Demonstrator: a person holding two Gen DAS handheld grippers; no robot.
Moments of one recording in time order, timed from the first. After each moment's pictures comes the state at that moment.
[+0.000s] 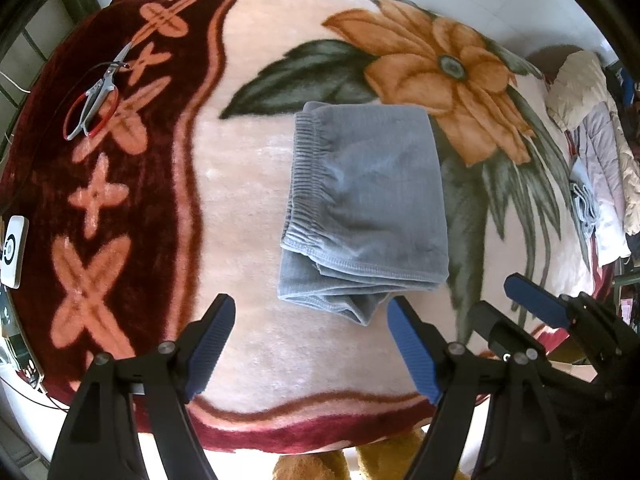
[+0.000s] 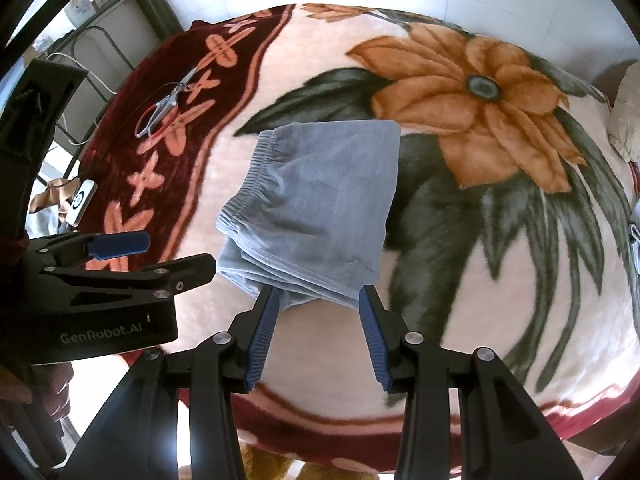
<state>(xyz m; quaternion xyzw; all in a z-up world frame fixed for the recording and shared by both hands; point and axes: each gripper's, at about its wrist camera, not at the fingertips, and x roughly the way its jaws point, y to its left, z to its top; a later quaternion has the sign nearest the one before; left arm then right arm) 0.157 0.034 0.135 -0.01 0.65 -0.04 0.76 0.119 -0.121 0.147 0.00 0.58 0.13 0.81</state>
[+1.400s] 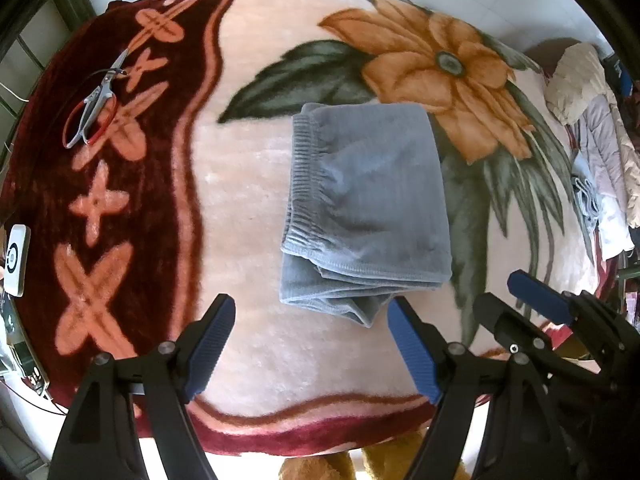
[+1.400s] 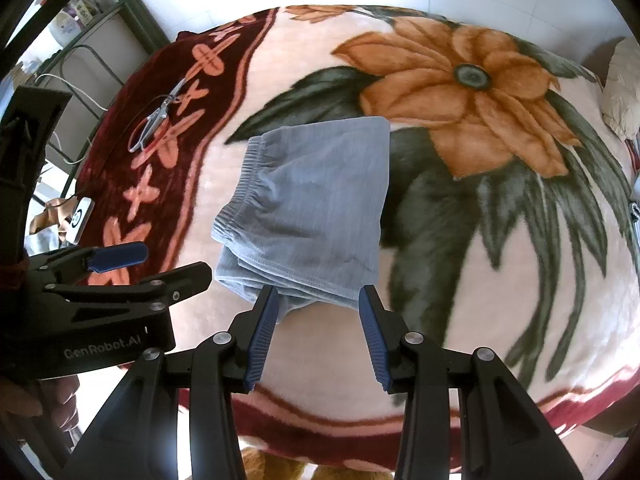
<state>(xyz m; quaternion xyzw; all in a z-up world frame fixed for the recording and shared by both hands) 0.161 0.035 0.134 0.01 0.64 -0.05 0.76 0.120 -0.119 0.145 0.04 0.58 0.10 0.81</state>
